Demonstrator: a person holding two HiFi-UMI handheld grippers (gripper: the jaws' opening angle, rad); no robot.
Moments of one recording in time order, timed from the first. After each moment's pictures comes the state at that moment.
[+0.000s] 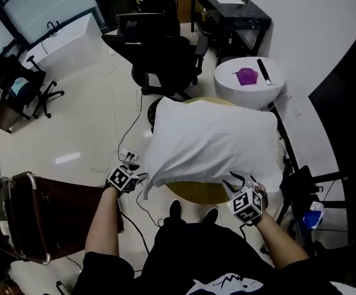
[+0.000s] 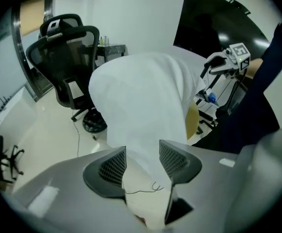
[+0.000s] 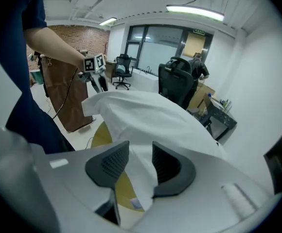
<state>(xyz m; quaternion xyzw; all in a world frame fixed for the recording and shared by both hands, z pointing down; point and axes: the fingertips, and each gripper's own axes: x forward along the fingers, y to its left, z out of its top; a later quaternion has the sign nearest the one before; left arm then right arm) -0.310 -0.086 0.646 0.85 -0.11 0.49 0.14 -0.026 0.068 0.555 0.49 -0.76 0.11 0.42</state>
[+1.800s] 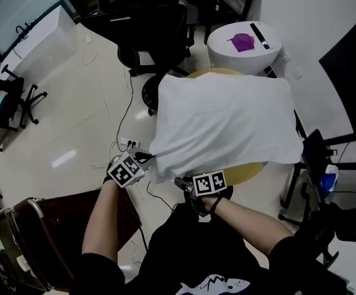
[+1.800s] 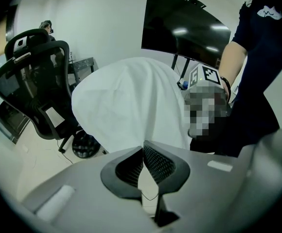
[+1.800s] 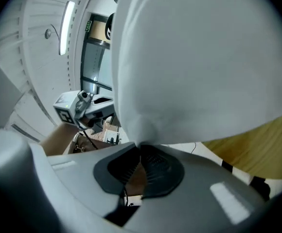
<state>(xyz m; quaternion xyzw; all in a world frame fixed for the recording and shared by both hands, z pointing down) -0.318 -0.112 0.644 0.89 0.05 0.46 0.02 -0.306 -0.001 0.687 0.38 -0.67 0.64 -0.02</state>
